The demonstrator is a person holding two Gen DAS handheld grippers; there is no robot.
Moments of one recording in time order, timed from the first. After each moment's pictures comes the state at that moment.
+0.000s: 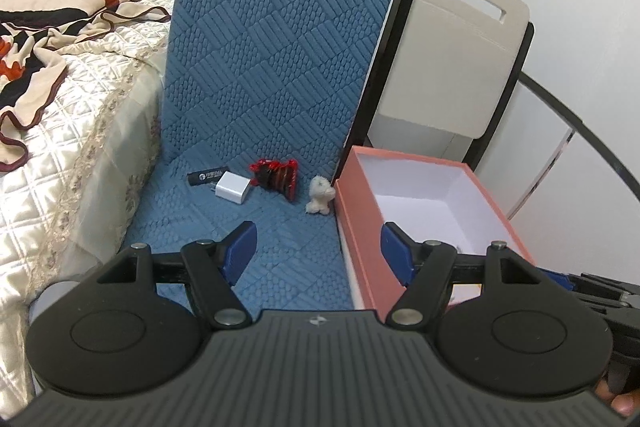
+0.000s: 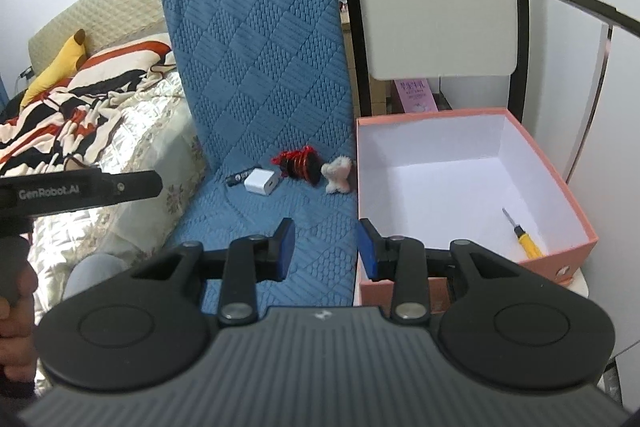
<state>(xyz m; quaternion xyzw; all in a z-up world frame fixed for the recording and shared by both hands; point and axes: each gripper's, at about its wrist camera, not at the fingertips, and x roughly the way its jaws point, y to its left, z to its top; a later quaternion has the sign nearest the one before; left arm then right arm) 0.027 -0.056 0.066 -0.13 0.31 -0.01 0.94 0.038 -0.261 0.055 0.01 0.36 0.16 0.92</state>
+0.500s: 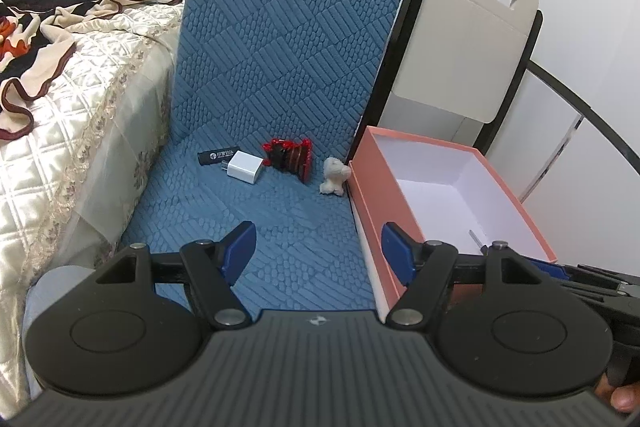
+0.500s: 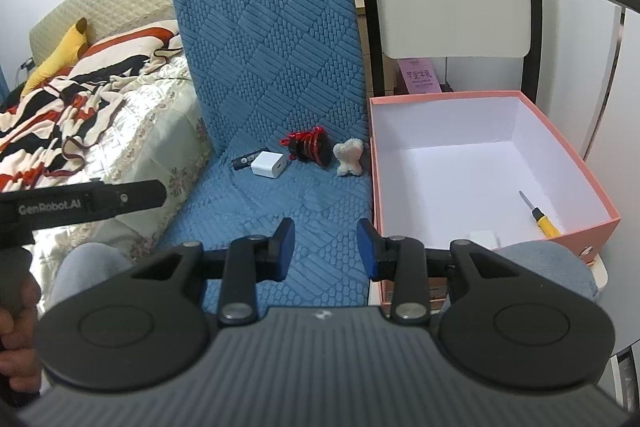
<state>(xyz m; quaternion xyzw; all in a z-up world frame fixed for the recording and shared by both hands) 0.017 -0.037 0.027 -0.14 0.32 0.00 0.94 0.032 -0.240 0.024 0.01 0.37 0.16 0.92</state>
